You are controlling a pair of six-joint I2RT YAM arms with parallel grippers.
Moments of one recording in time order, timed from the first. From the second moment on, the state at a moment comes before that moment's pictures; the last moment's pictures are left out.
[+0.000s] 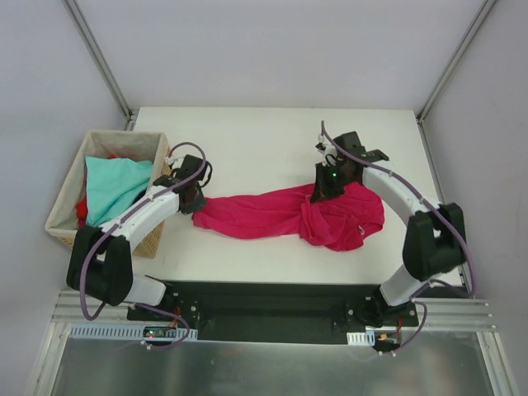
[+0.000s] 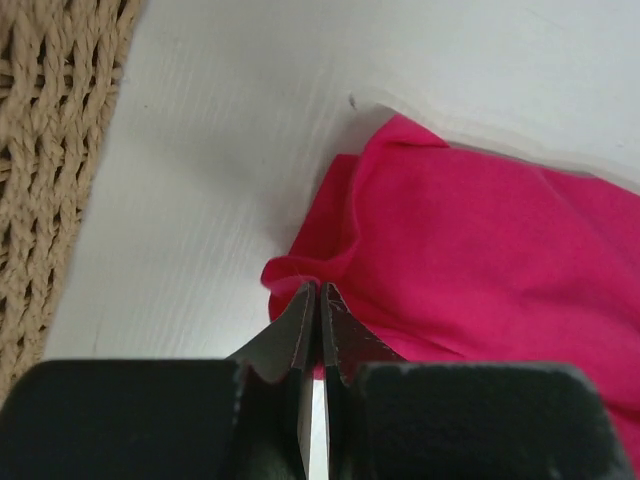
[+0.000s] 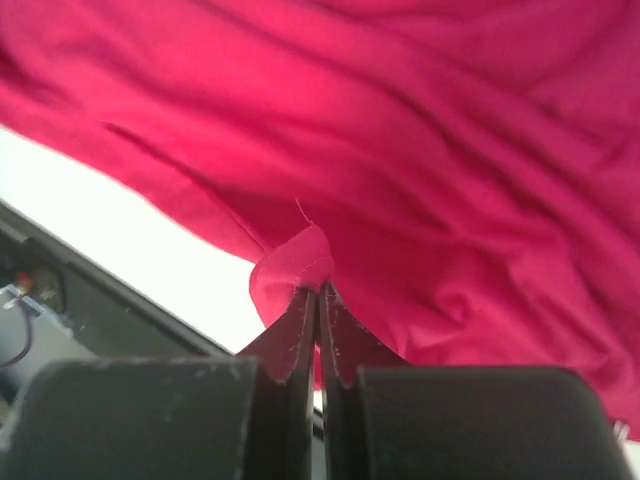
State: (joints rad) left arm -0.34 1.37 0.92 -0.66 -0.30 -0.66; right arm 0.35 1.59 1.22 -0.75 -0.42 0.21
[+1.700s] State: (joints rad) left arm -0.23 1.61 0.98 -0.46 -0.30 -0.75; right arm 0.68 1.71 1.21 -0.80 0.12 0.56
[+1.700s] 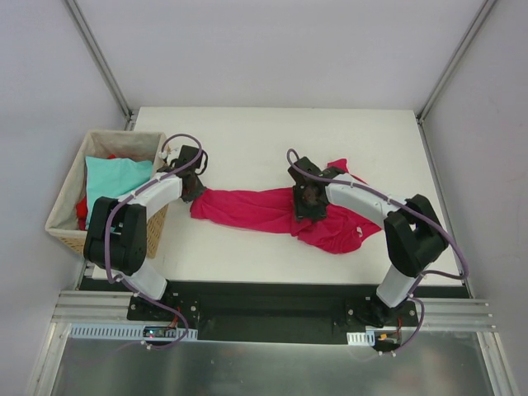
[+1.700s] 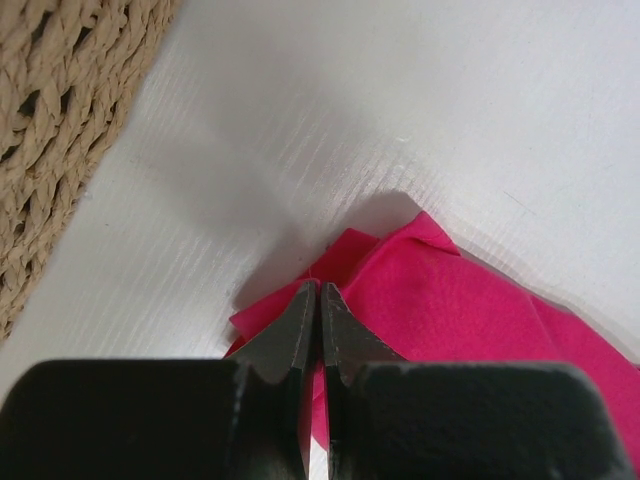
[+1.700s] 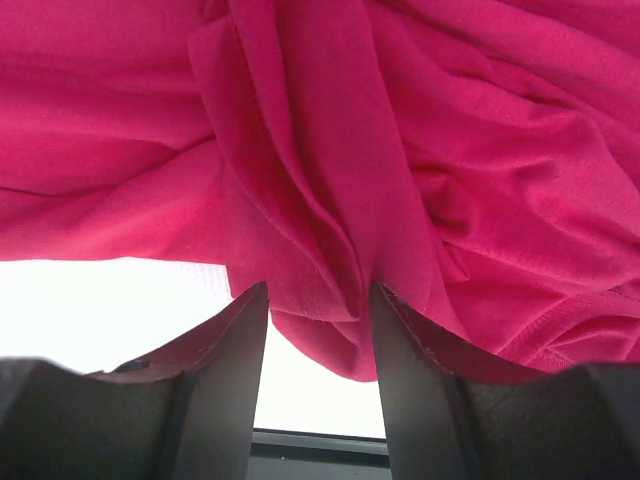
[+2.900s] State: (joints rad) left arm -0.23 1.39 1.24 -0.49 -0.24 -0.55; right arm 0.59 1.39 1.74 -0.78 0.40 0.12
